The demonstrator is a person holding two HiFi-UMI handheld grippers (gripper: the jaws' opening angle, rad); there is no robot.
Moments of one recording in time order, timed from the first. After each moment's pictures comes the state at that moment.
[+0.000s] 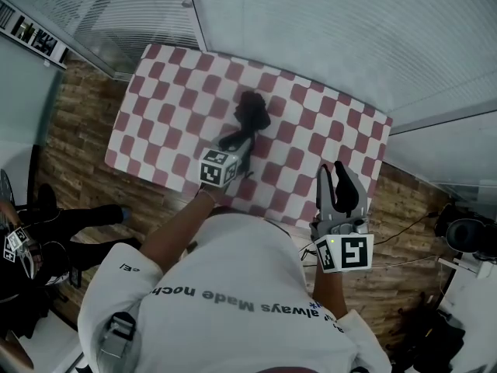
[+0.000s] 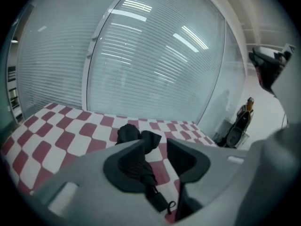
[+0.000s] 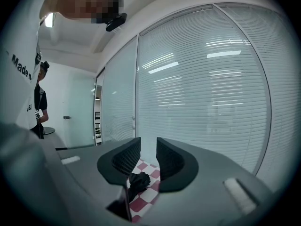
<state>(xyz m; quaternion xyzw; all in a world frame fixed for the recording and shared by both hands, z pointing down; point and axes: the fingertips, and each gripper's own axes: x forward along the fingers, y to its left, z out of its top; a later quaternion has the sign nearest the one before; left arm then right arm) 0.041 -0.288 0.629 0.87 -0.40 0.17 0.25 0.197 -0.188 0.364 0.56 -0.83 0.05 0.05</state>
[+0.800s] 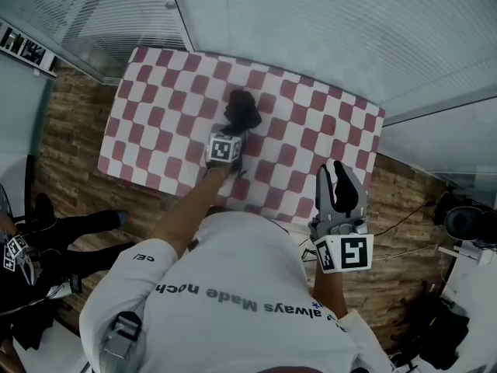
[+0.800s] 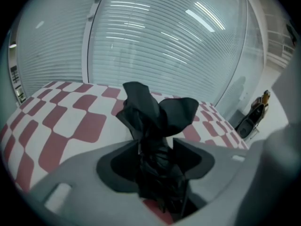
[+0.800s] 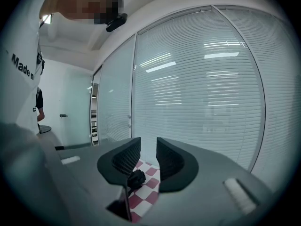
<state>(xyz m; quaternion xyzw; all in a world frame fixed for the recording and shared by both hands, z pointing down) 0.050 -0.334 0.758 0.81 -0.42 0.27 0.31 0.216 -0.185 0.366 0.58 -0.81 0.05 0.06</state>
